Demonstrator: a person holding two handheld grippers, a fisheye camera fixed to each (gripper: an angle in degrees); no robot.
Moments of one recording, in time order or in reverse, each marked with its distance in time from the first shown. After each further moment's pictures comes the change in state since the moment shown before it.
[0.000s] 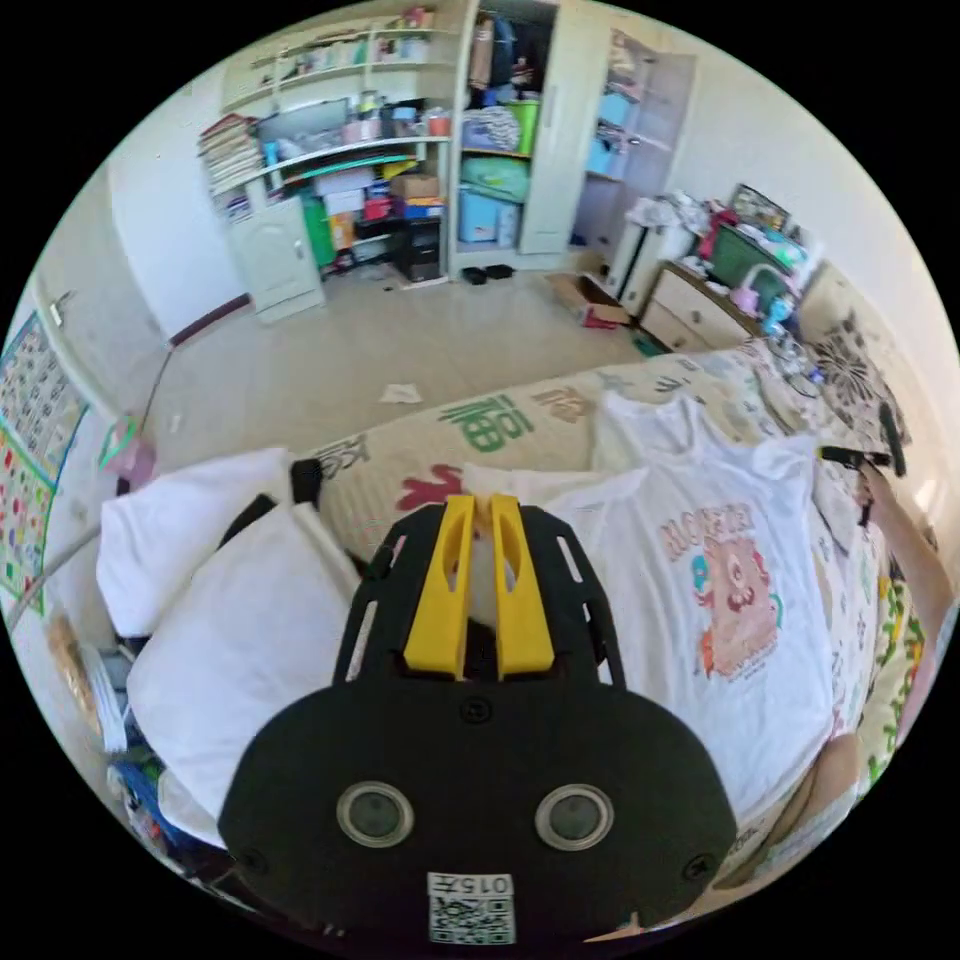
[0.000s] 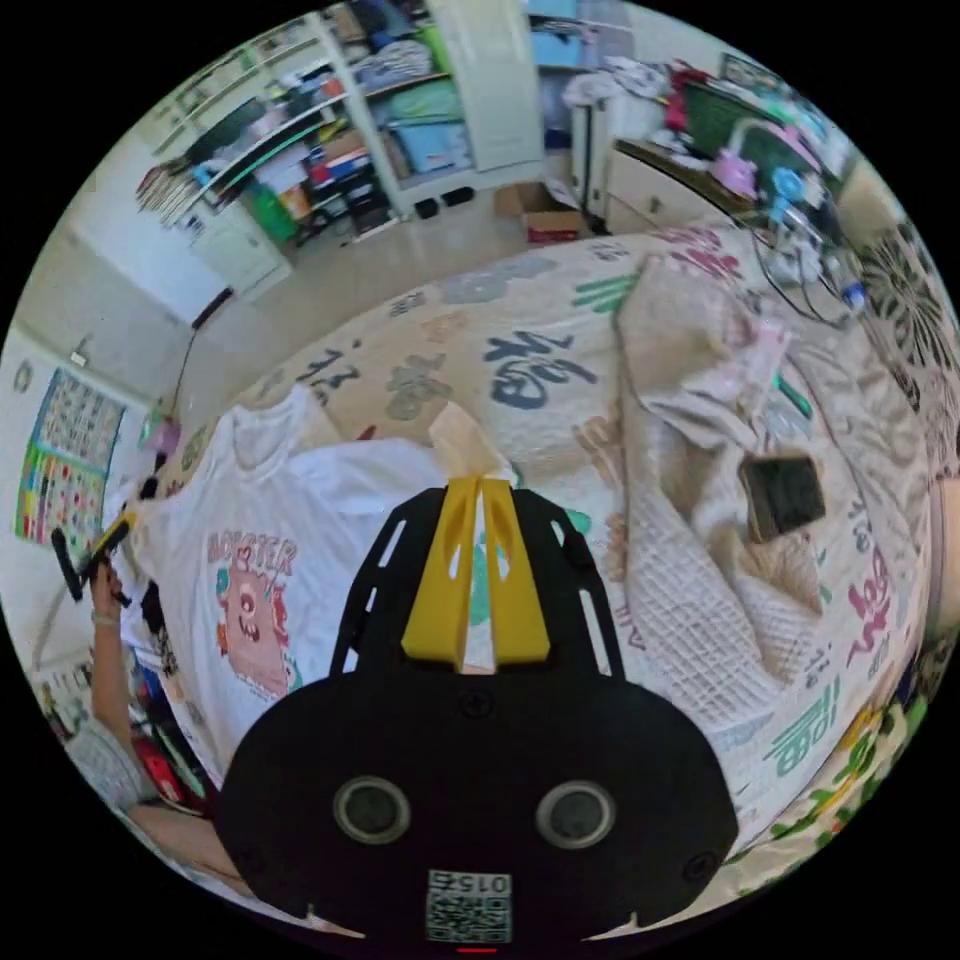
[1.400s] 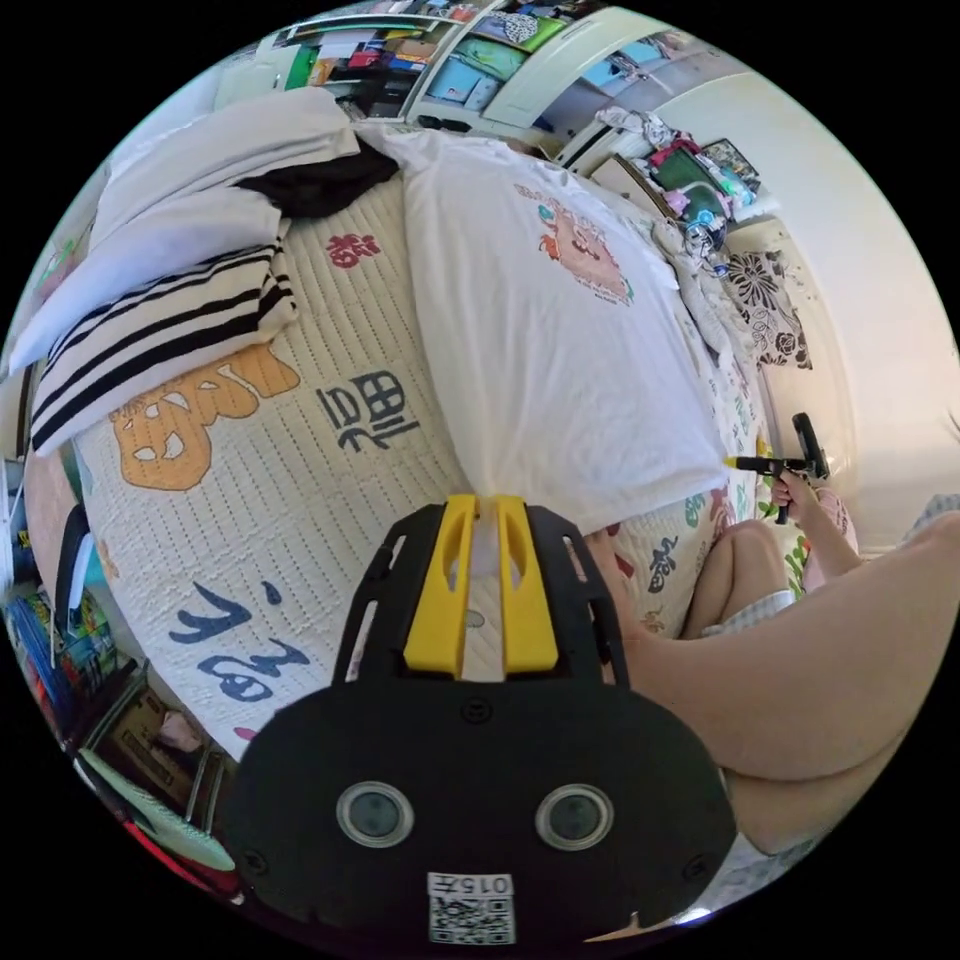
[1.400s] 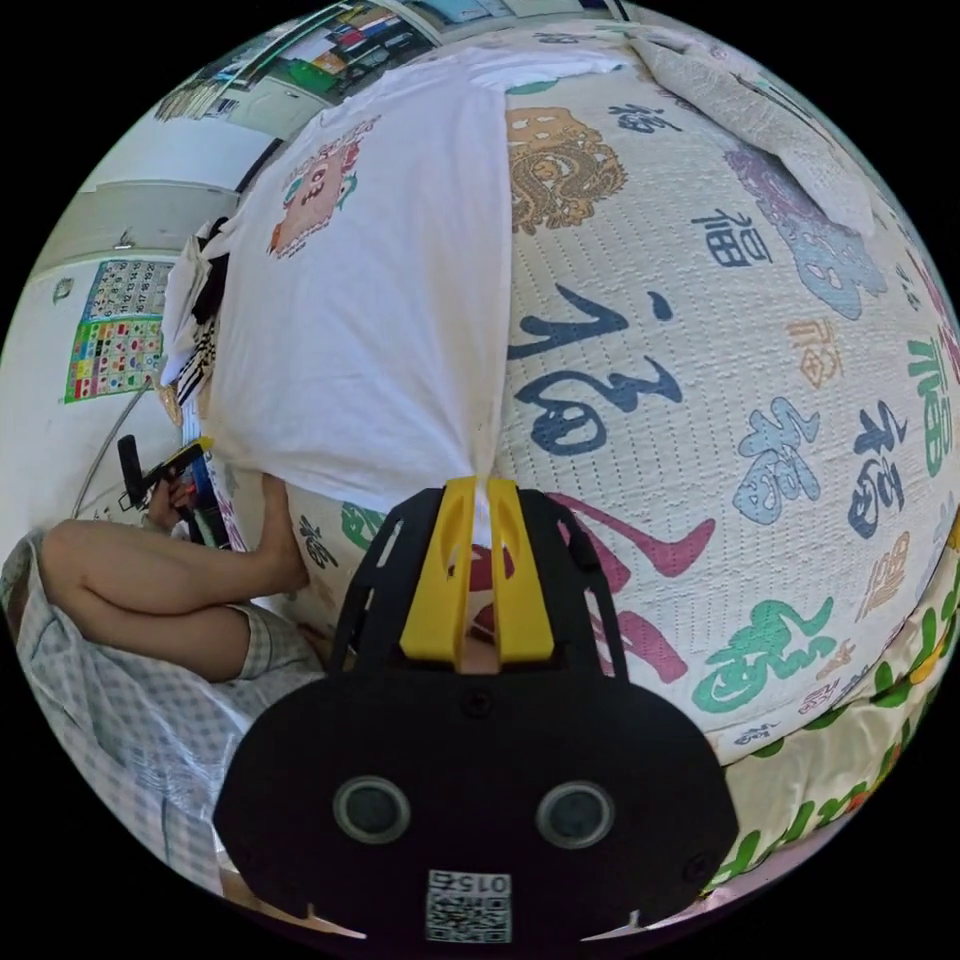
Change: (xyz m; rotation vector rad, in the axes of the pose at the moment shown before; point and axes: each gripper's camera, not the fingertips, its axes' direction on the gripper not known) left arm -0.023 0.388 -0.092 -0.380 0.374 -0.053; right arm 0.019 0.369 0.026 -0.490 -0.197 -0.121
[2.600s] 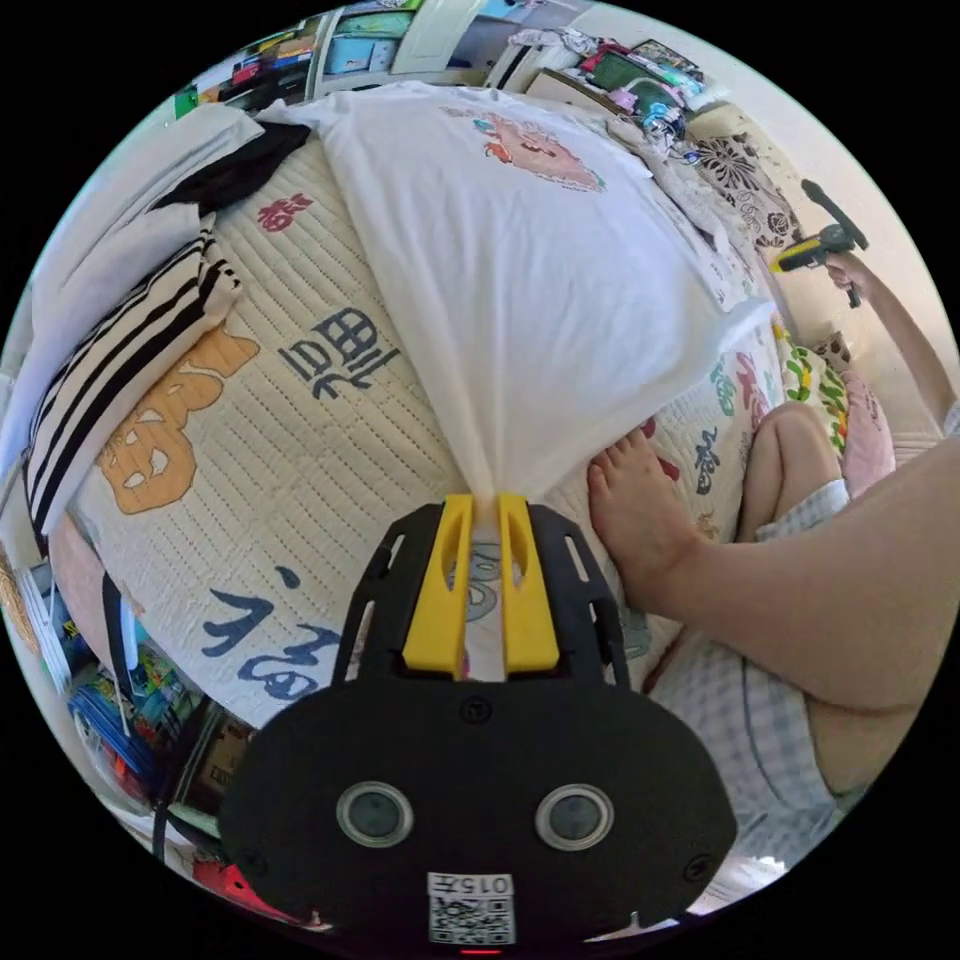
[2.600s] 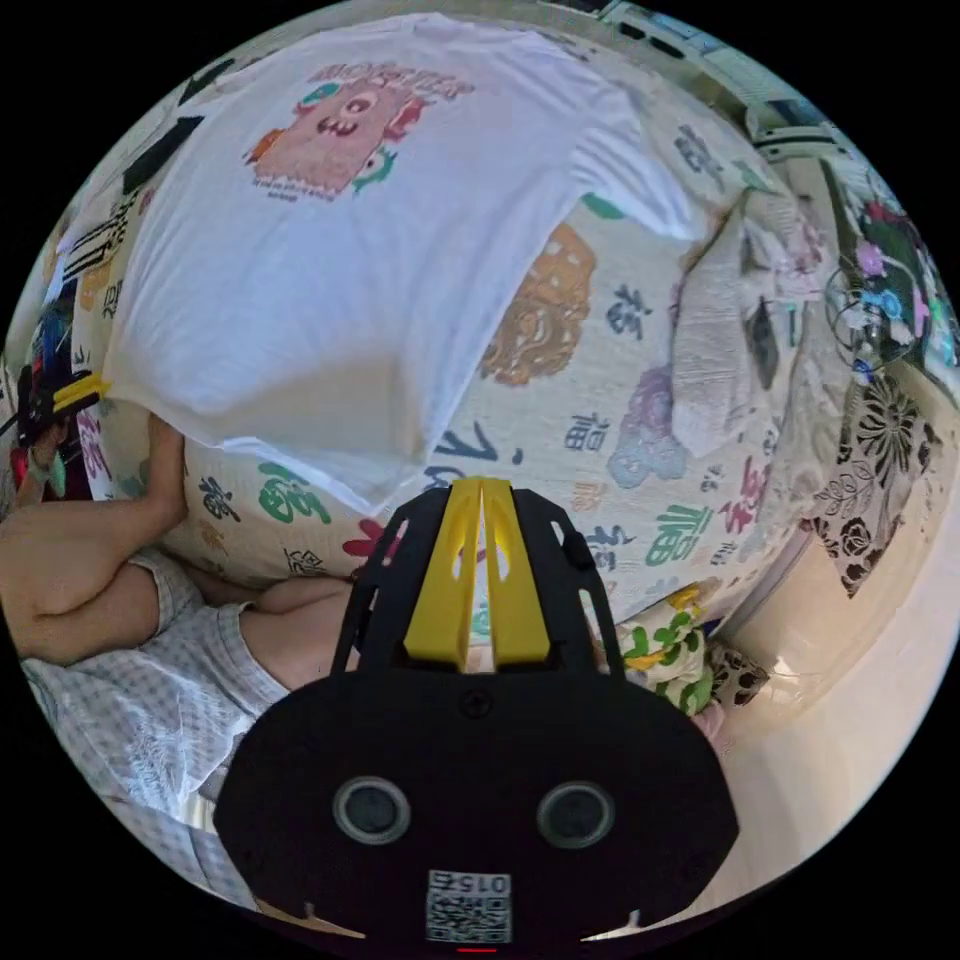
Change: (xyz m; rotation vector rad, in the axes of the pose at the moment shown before) left arm 0.017 0.029 0.064 -0.156 -0.072 0.229; right arm -0.250 -0.129 -0.024 -0.234 0.679 -0.249
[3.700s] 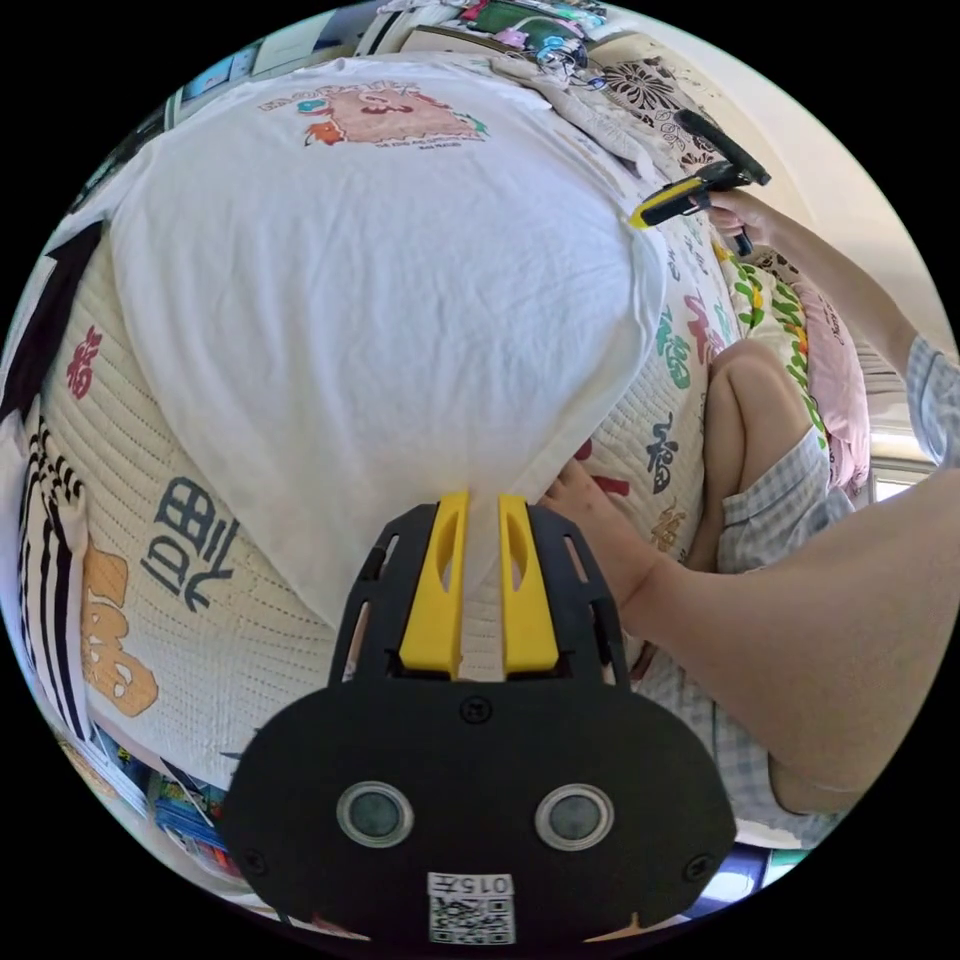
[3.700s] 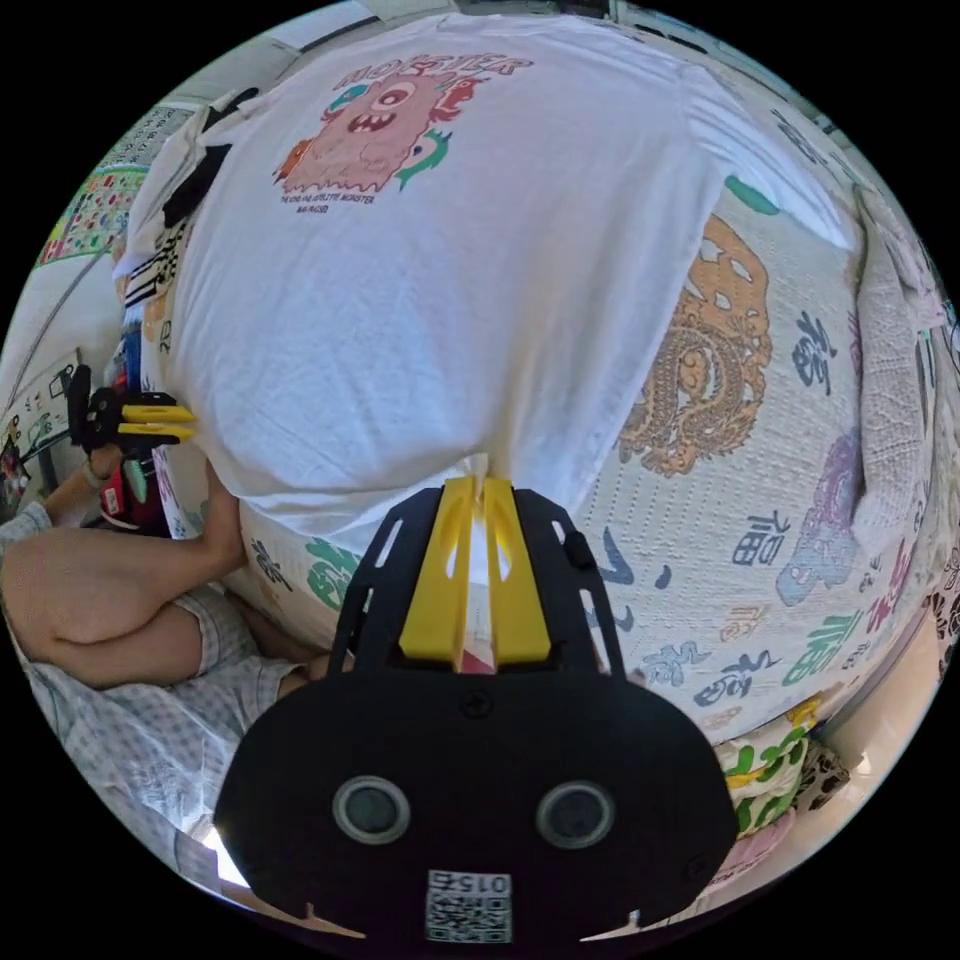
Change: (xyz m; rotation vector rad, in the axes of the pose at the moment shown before) left arm 0.113 -0.235 0.105 -0.156 0.088 0.238; right arm 0.035 -0.057 0.078 0.130 -0.406 -0.070
